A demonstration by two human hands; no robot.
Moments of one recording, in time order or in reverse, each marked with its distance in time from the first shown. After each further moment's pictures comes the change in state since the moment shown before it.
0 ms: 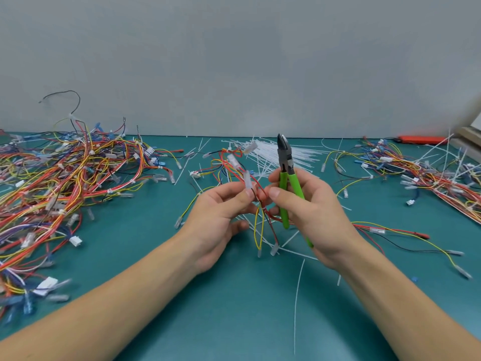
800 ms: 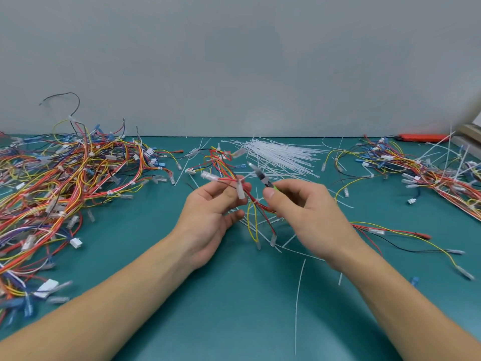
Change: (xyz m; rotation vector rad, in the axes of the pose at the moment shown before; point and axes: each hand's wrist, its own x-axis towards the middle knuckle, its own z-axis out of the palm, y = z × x) left_hand 0.010 -0.003 -0.011 -0.144 0.093 0.051; right_hand -0.002 0.001 -0.003 -0.441 0.030 -0.044
